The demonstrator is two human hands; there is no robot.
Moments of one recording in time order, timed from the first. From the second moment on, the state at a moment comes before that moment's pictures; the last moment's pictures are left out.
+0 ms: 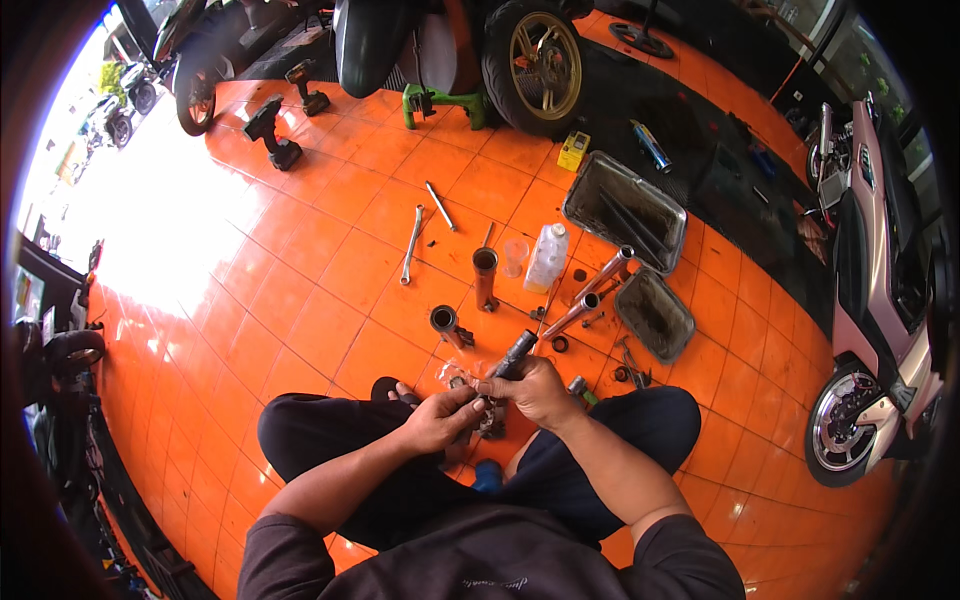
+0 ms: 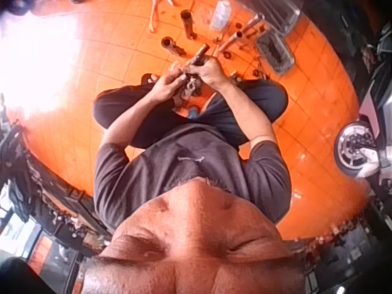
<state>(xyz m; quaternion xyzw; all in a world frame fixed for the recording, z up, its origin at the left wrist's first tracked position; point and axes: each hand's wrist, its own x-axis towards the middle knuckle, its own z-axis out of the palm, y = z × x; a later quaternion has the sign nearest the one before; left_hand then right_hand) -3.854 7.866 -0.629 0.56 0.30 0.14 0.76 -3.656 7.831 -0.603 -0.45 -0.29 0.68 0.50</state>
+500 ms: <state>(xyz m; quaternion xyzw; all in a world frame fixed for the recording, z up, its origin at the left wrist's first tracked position) -3.870 7.892 -0.577 0.73 0.30 0.04 0.62 -3.595 7.827 -0.529 -0.53 -0.61 0.48 0.35</state>
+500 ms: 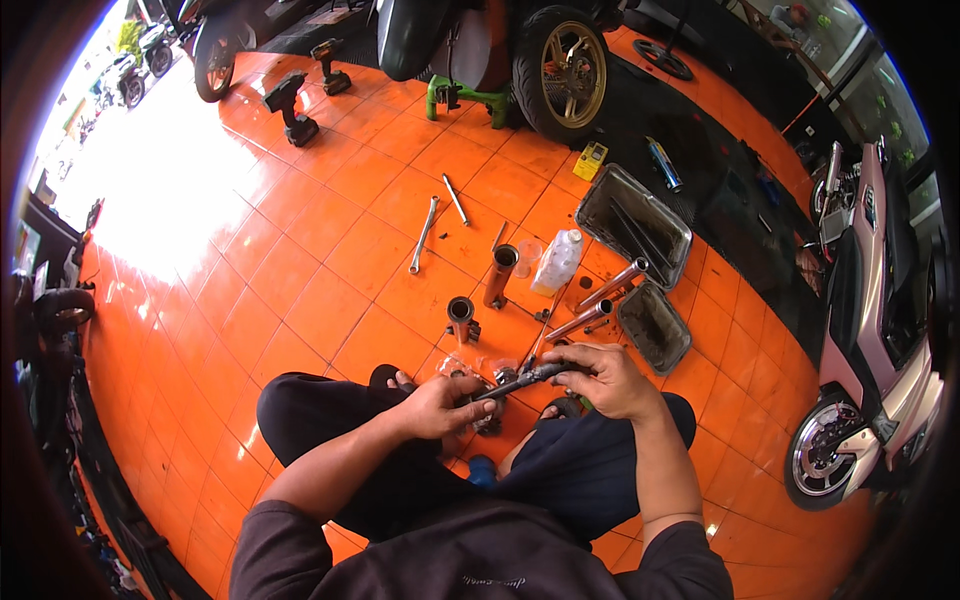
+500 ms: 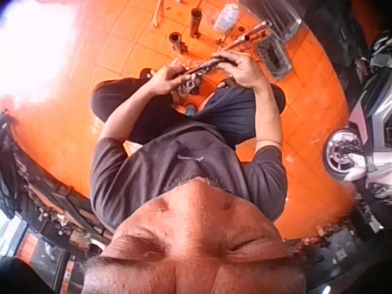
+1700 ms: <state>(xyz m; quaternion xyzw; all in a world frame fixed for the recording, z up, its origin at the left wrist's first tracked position) -3.885 7.884 -0.591 0.70 0.25 0.00 0.67 -3.621 7.791 -0.524 -0.57 -0.67 0.38 0.30</state>
